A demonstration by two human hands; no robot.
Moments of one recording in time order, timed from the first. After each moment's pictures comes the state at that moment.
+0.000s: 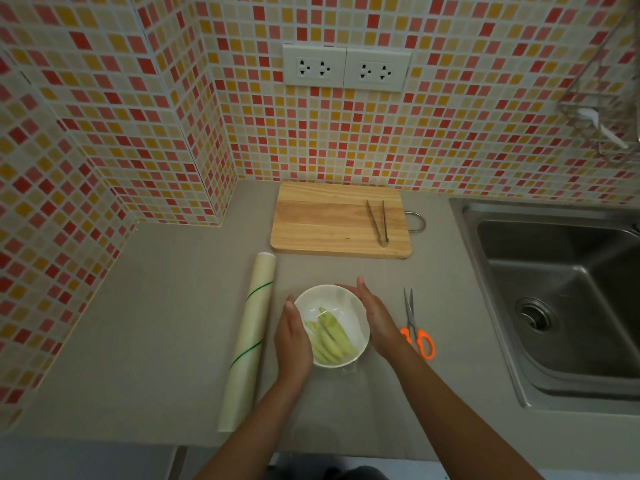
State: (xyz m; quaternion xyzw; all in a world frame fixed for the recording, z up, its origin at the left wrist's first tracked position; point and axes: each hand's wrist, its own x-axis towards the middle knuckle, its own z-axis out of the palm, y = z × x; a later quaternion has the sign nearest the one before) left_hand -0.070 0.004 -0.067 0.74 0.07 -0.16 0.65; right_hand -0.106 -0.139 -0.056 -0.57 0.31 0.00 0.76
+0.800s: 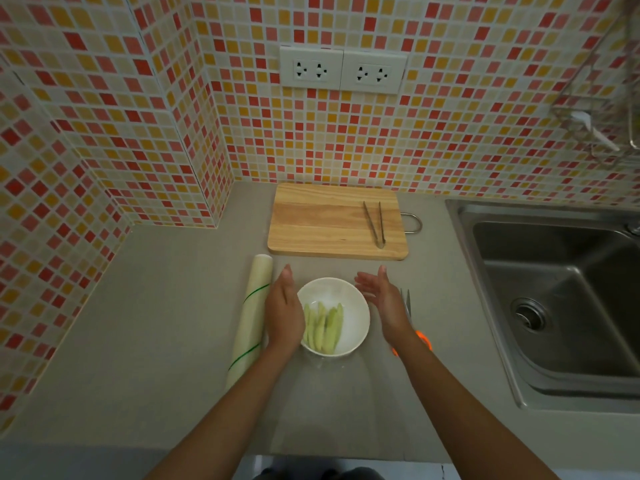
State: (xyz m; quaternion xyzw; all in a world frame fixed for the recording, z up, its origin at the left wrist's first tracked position) left_hand -0.023 -0.008 -0.058 0.77 -0.02 -0.11 0.62; right_hand -0.100 -0.165 -0.053 -0.60 0.37 -0.12 0.70
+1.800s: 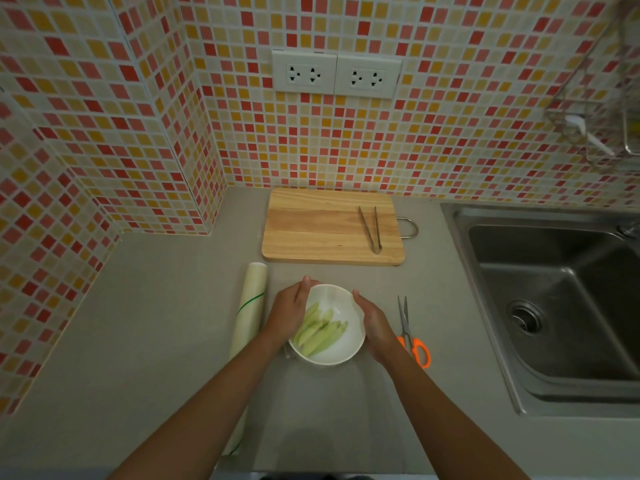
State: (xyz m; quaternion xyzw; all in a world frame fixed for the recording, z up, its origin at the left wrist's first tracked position) left_hand 0.009 -0.018 -0.072 0.79 -0.20 -0.23 0.53; right_hand -0.101 -0.153 -0.083 -0.52 0.35 -0.03 0.78
